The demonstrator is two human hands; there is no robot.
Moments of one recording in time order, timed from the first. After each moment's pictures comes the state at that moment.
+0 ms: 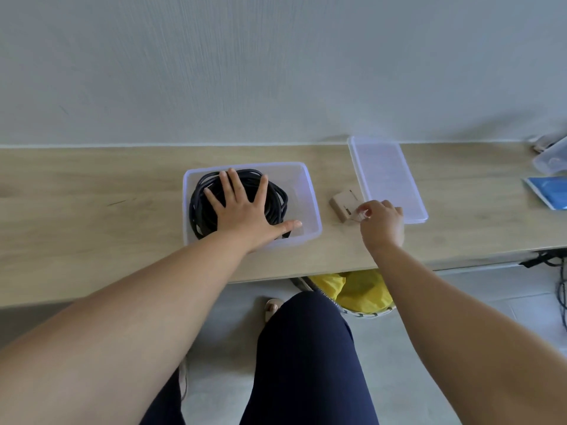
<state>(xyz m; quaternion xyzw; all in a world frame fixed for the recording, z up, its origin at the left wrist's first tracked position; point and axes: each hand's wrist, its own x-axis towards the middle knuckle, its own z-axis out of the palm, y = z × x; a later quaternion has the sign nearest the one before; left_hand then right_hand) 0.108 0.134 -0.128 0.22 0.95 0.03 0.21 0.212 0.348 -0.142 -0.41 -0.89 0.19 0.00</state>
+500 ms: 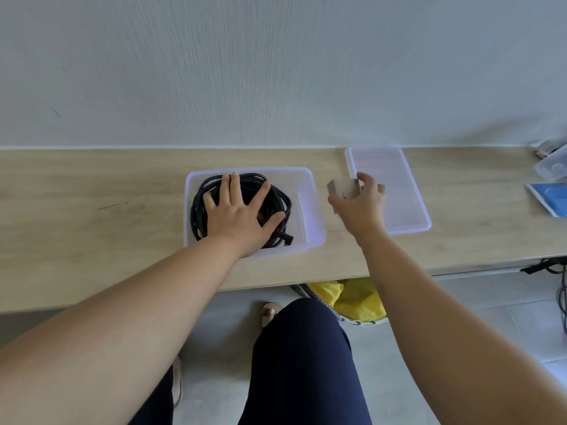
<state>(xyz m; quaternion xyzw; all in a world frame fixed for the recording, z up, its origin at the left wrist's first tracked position) 0.106 0.133 -0.132 0.24 0.96 0.01 0.16 0.174 0.327 -0.115 -0.40 -0.80 0.43 0.08</state>
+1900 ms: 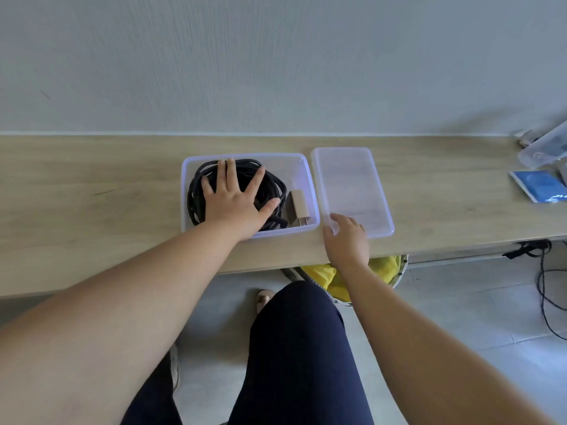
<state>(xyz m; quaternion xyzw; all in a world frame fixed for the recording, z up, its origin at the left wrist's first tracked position) 0.106 0.130 -0.131 0.24 0.96 0.02 0.17 0.234 0.294 -0.157 -0.39 -0.88 0.26 -0.03</state>
